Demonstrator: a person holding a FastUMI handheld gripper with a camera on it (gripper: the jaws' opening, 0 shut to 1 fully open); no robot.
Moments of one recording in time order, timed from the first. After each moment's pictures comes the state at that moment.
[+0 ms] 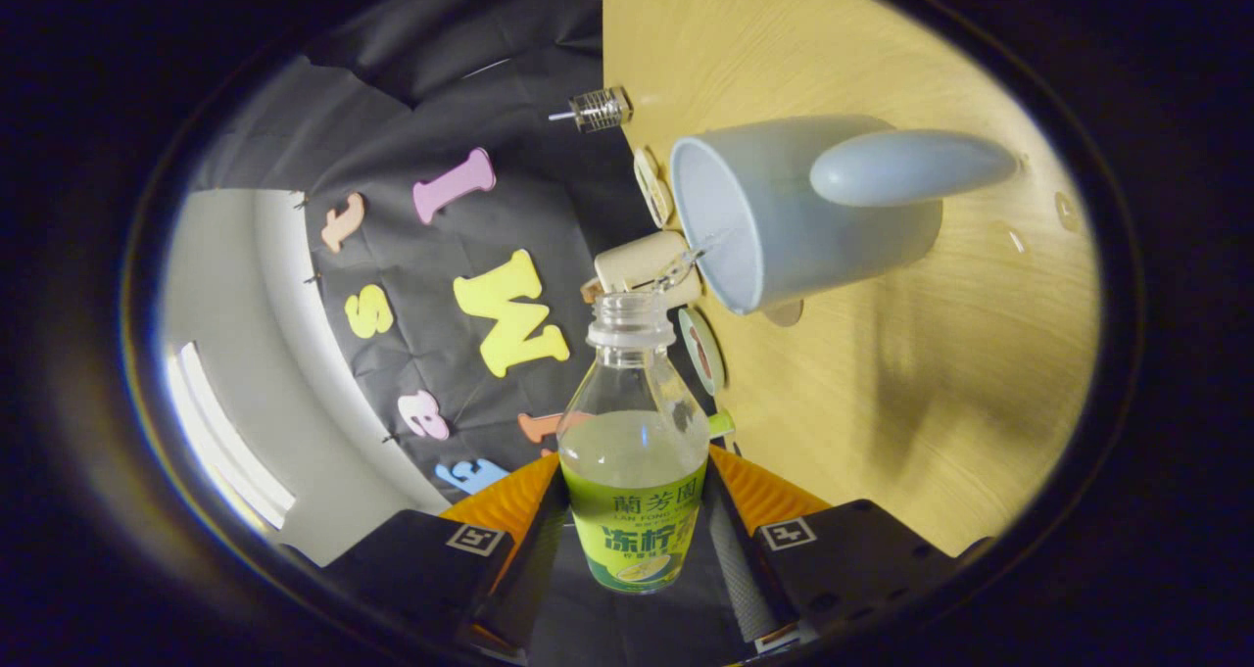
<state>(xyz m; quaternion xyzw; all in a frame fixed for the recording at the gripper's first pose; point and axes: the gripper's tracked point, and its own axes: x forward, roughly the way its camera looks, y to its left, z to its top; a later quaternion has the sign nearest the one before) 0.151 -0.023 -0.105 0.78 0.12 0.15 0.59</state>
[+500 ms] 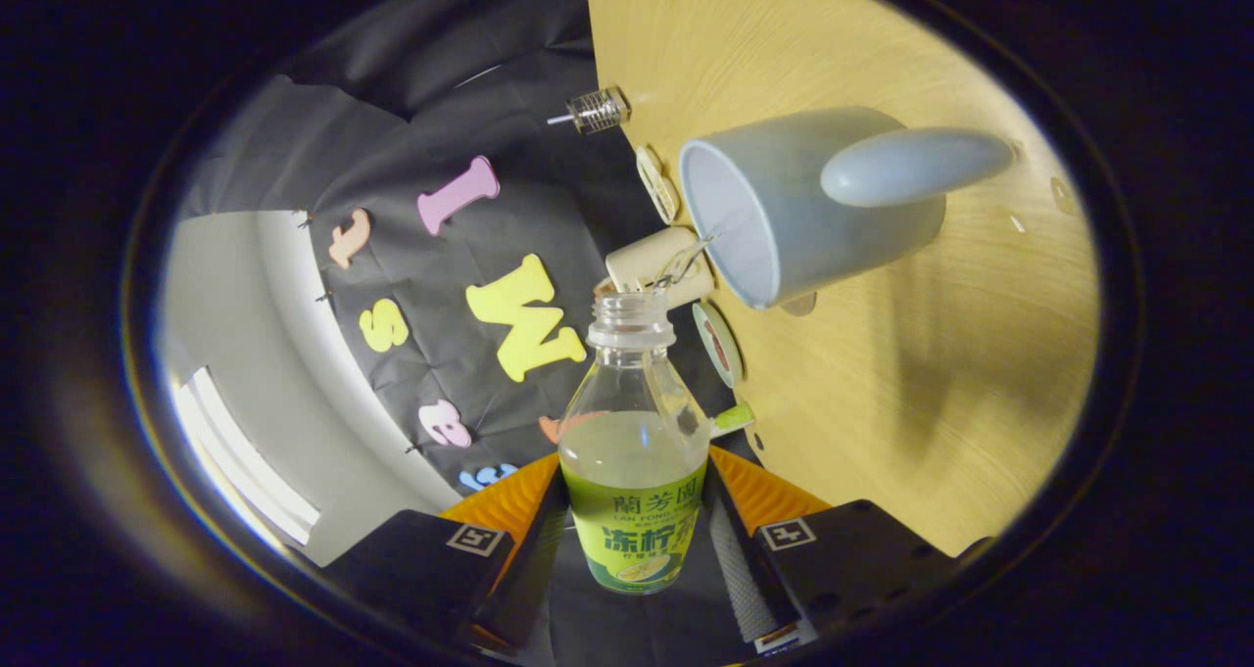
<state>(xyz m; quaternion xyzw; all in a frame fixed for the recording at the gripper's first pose) 0.149 -0.030 -0.092 0.80 0.11 0.17 0.56</state>
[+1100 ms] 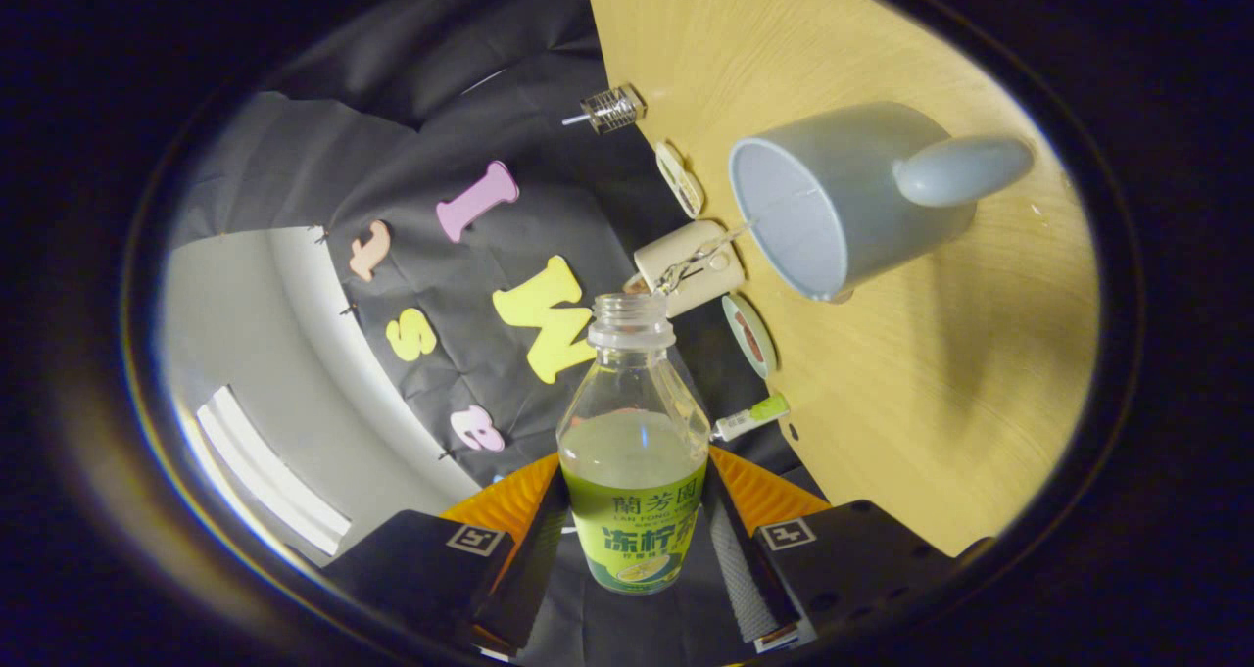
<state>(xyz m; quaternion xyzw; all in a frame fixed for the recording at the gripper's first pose) 0.147 -0.045 -0.061 0.82 0.07 0.20 0.54</state>
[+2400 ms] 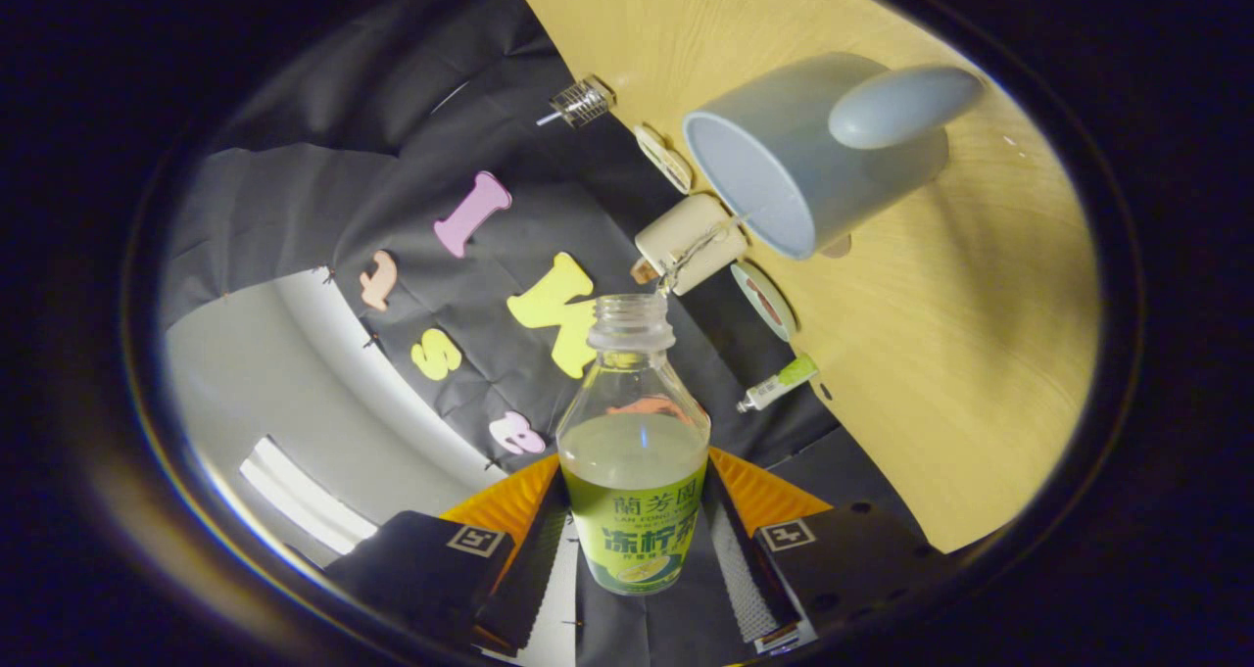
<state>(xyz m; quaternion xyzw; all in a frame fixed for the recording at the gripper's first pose) 0.131 -0.049 -0.057 0.85 0.08 0.24 0.46</state>
